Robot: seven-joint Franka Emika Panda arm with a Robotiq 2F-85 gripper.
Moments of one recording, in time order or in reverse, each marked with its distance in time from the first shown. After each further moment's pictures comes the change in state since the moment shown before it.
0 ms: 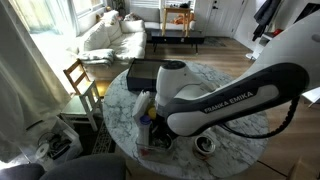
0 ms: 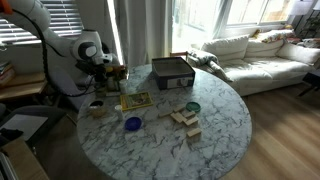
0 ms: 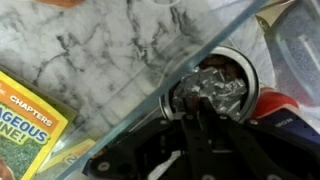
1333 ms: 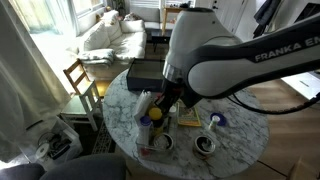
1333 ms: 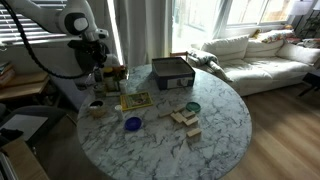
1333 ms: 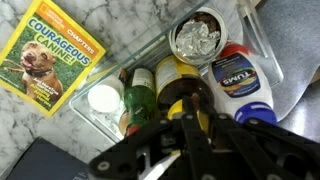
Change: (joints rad) arm -0.035 -0.263 0.003 -0.045 -0.002 -0.080 -0.130
